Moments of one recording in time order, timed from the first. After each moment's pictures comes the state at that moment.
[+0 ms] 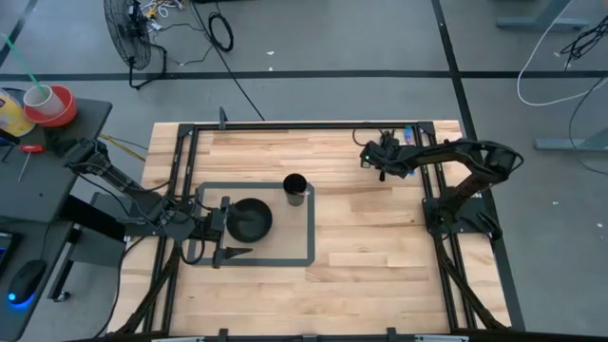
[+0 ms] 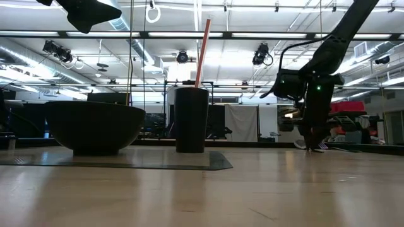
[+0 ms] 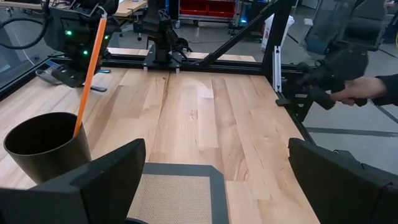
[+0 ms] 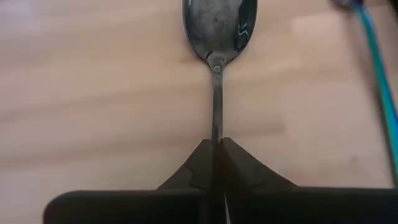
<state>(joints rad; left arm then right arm) -0.61 0.87 0.51 0.11 -0.56 -0.25 -0.55 1.56 0.61 -0.35 0.49 1.09</state>
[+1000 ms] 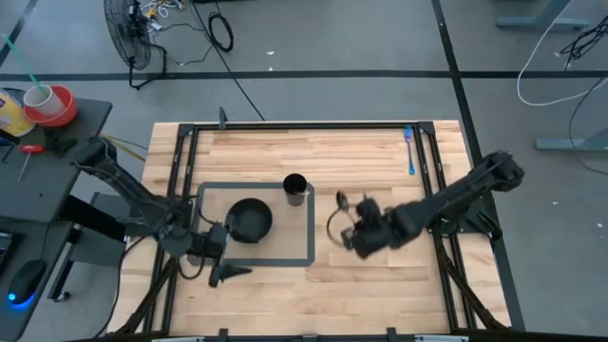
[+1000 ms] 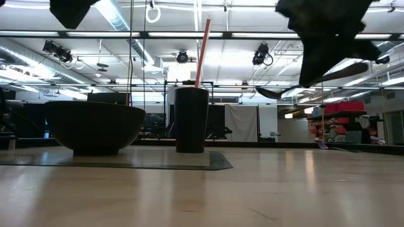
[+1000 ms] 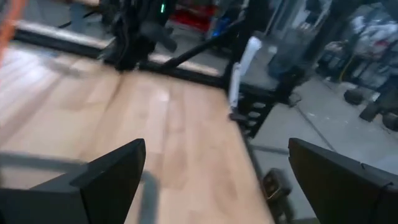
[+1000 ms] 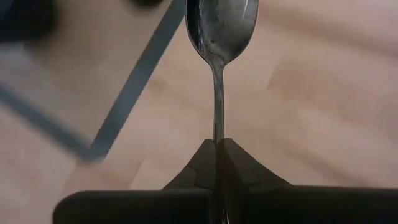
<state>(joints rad) -0.74 1.03 0.51 0.34 -0.58 -0.44 0.44 1.52 1.11 -0.90 0.44 1.49</state>
